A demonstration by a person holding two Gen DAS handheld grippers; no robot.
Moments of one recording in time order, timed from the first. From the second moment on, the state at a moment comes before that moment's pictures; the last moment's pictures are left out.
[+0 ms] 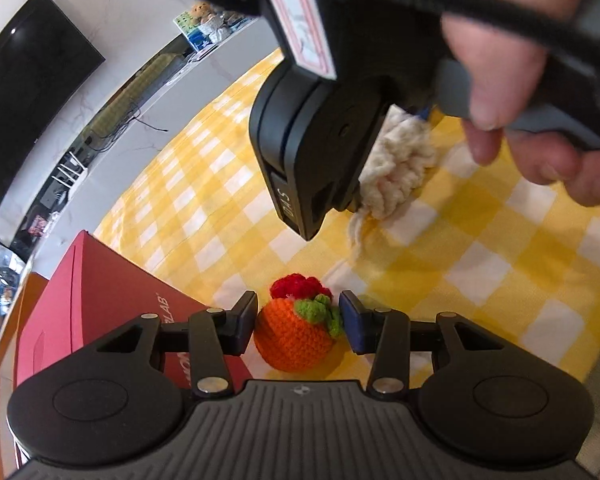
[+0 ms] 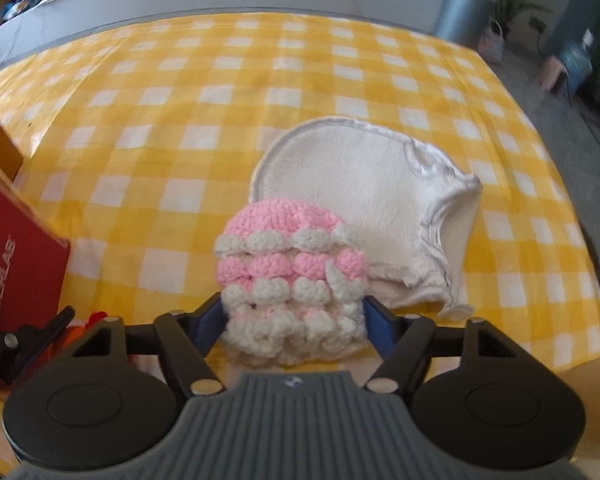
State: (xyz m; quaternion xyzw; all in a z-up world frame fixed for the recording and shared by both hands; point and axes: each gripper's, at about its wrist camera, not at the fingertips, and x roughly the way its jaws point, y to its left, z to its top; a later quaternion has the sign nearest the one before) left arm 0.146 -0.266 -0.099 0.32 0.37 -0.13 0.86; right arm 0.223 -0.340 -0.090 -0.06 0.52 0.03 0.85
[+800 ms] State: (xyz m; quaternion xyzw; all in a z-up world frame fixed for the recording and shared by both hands) left arm 0.079 -0.235 -0.046 0.21 0.36 -0.16 0.90; right arm 0.210 -0.360 -0.096 -0.07 0.54 0.01 0.84
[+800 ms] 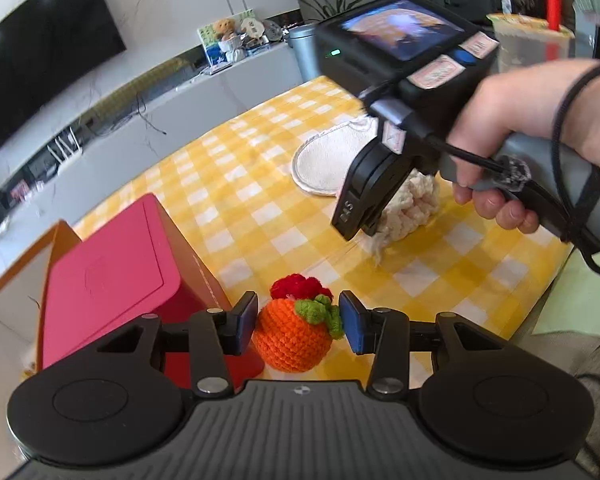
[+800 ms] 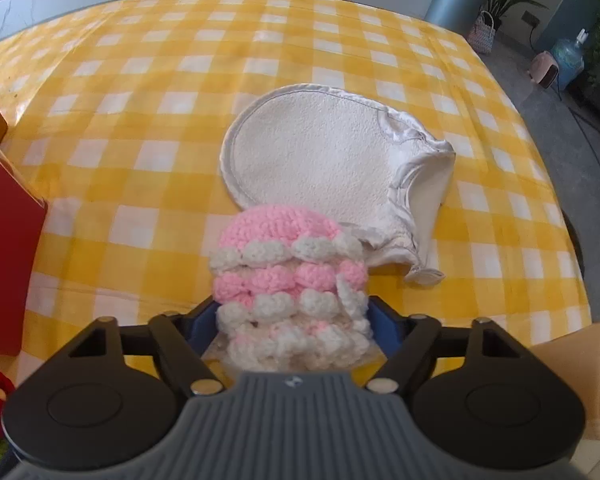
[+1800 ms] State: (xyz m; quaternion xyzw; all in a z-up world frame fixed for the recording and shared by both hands) left arm 0.075 -0.122 0.092 0.01 0.25 -0.02 0.97; right arm 0.147 -0.359 0.045 0.14 0.31 0.18 0.93
